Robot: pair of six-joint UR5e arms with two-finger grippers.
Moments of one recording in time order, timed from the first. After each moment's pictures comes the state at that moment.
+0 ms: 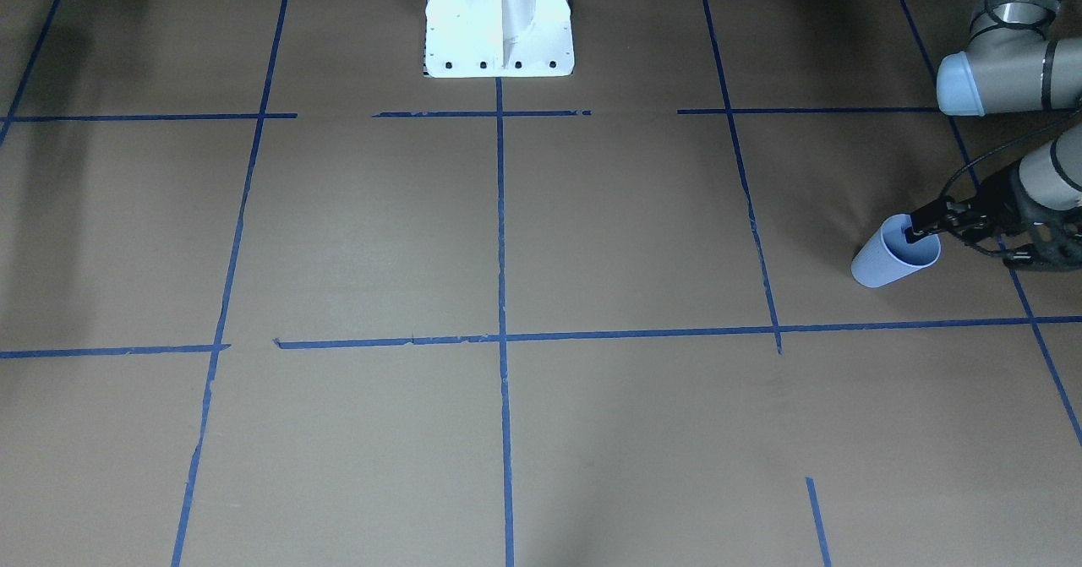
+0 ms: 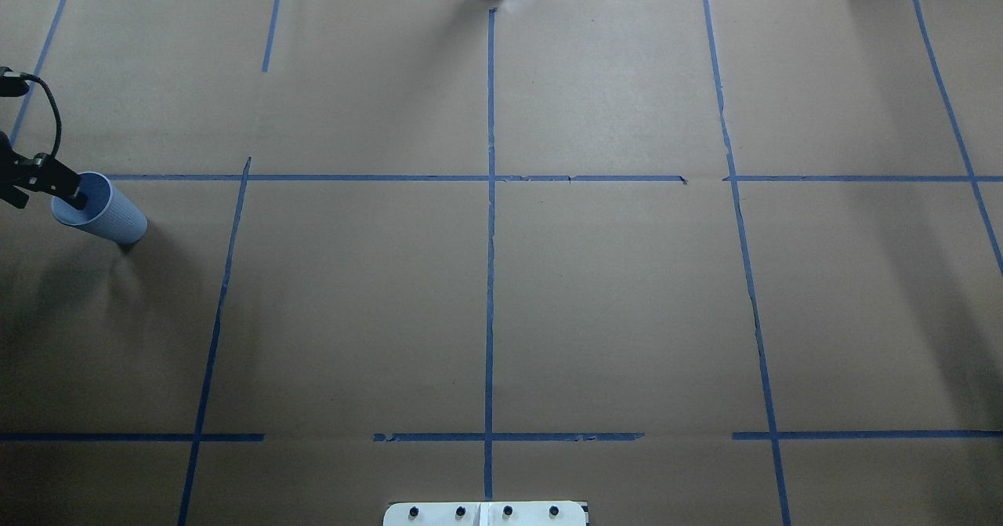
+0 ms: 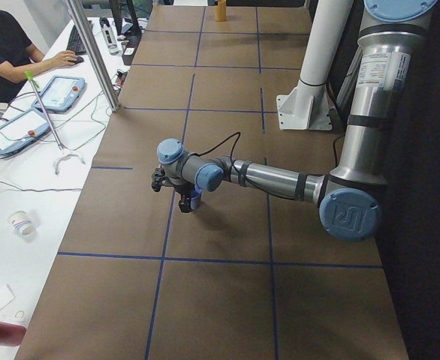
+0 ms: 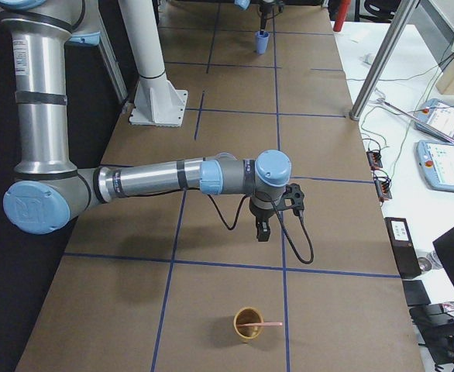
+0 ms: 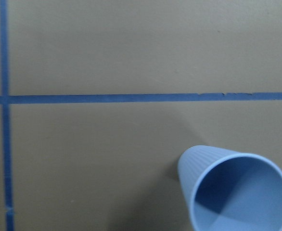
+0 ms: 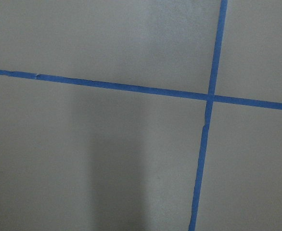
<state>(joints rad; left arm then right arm) -1.14 -1.69 -1.55 -1.82 -2.37 -0.49 1.51 -1.58 1.76 -1.69 2.41 -0.04</state>
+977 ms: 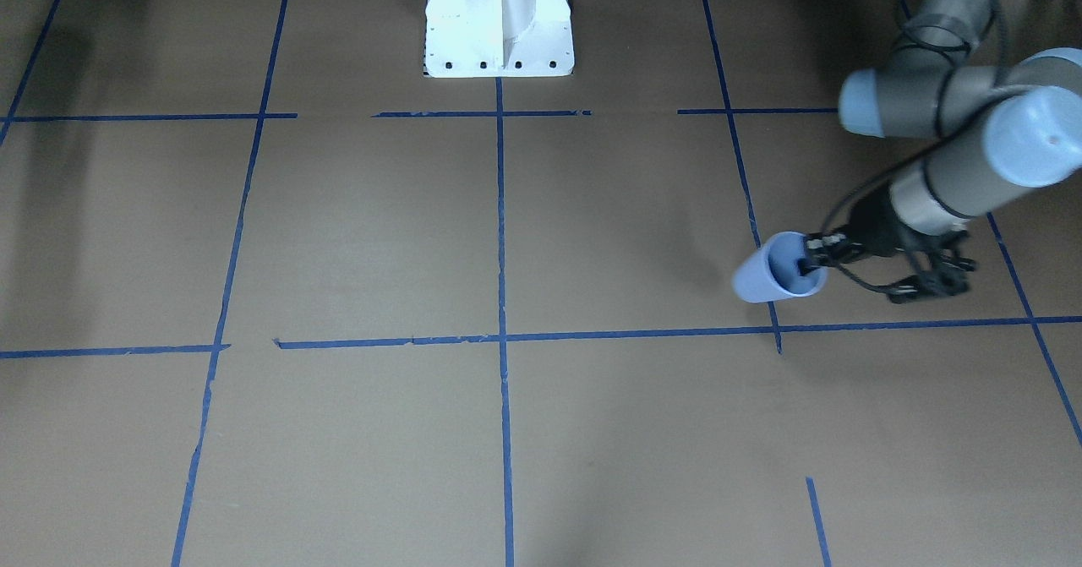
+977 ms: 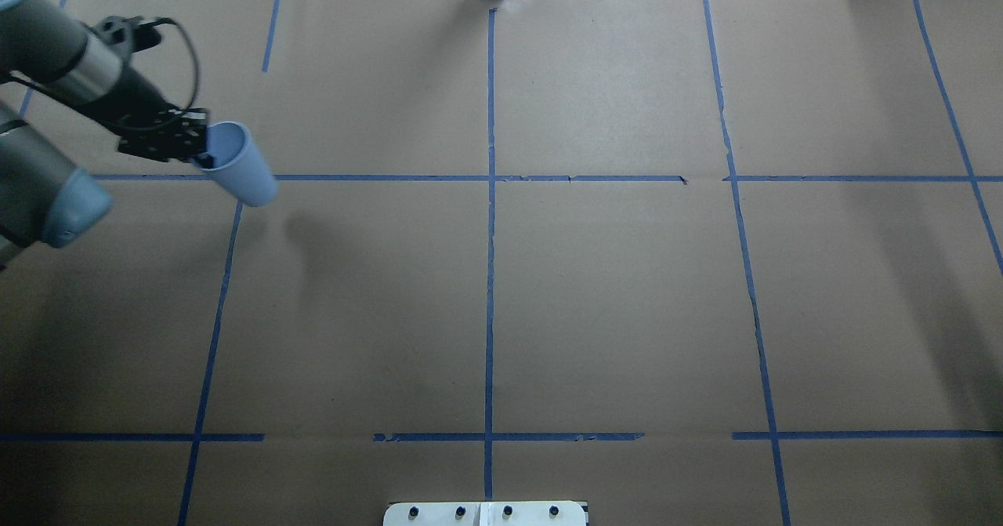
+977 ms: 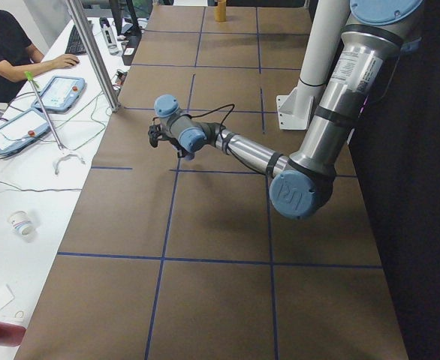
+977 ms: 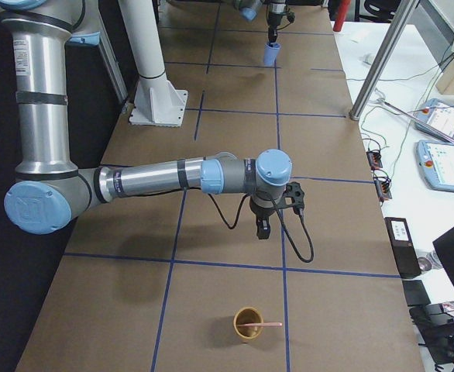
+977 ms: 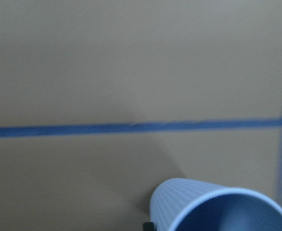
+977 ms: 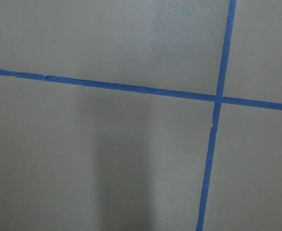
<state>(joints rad) -0.98 -1.98 -1.59 -1.89 -2.38 -1.11 1.51 -1.58 1.76 -1.69 2.43 -0.04</state>
